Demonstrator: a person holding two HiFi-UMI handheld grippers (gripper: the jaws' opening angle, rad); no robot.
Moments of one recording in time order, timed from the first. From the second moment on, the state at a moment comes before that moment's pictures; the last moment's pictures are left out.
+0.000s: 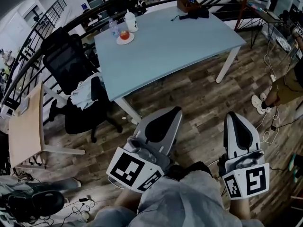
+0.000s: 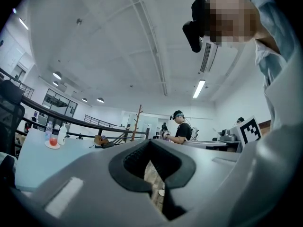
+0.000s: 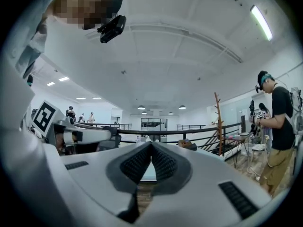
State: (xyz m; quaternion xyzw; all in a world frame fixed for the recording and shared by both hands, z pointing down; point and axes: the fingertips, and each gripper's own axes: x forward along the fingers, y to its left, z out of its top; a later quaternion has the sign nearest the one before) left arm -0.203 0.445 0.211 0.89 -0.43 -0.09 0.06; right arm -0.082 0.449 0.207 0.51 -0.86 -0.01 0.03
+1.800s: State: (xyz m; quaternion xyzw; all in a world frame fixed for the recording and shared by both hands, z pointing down) left arm 0.013 0.285 0.218 0.88 -0.47 -0.06 0.07; right arm 0.137 0.275 0.228 0.47 -0.88 0.02 0.02
